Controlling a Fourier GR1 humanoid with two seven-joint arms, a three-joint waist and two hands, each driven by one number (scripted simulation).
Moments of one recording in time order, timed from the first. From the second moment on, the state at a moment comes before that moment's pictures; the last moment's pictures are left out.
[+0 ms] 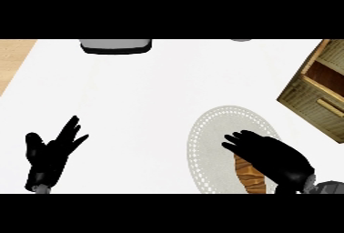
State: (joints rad) left arm 0.07 0.37 -0.13 -1.46 0.26 0.13 0.19; right arm -0.16 -0.66 0.55 -1.79 0.73 0.51 0.03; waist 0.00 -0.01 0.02
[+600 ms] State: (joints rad) left arm 0.09 0.34 -0.14 -1.49 0.22 0.14 0.19; right arm -0.17 -0.60 0.58 -1.71 0.82 0.45 -0.03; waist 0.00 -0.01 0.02
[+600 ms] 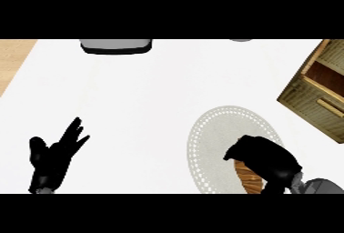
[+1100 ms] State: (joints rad) left arm 0.10 0.34 -0.11 -1.49 0.23 0.13 0.18; right arm -0.14 -0.67 0.59 -1.72 0.93 0.31 -0.17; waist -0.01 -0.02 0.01
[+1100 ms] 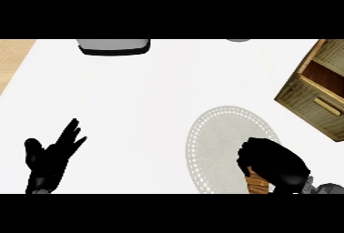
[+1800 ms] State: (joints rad) left arm 0.22 0.35 -0.07 -1.56 0.24 0.16 0.18; right arm 0.30 -1.12 0.24 -1.87 0.62 0.00 -0.67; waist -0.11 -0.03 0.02
